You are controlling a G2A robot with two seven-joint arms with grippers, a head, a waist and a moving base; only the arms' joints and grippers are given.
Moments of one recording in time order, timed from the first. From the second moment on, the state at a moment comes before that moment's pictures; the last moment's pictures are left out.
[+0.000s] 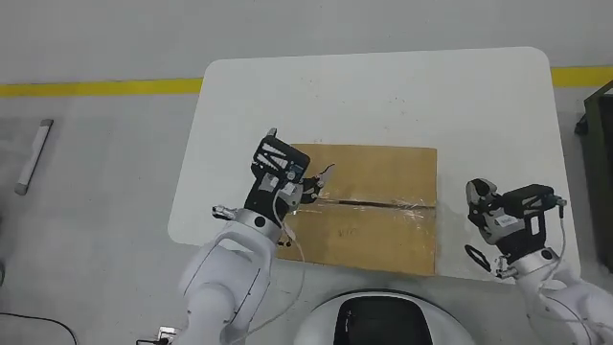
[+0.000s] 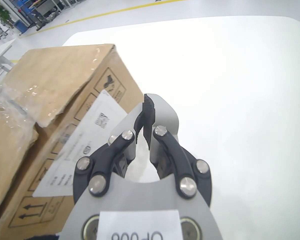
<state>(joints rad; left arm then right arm) 1.23 -1.37 -1.21 -2.23 1.58 -0.29 -0.73 -1.84 -1.11 1.62 -2.11 -0.96 -0.04 0.07</state>
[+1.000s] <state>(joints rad) 1.03 -1.42 -0.86 -2.08 1.41 -0.32 -0.94 -2.09 -1.13 1.85 -2.17 -0.96 -0.09 -0.04</state>
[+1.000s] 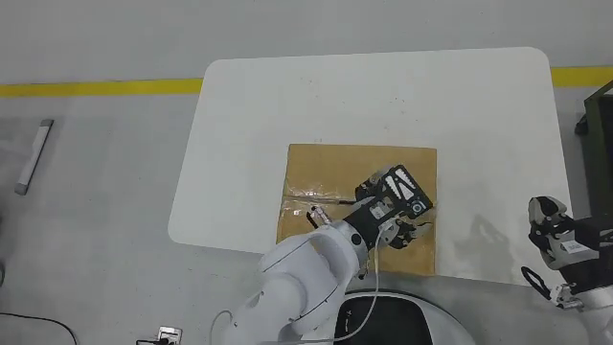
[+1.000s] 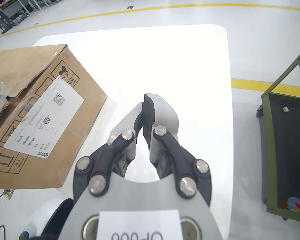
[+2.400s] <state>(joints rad) 0.90 -1.49 -0.75 -1.93 1.34 -0.16 -1.10 -2.10 -1.17 1.86 -2.15 -0.99 -0.12 -0.05</state>
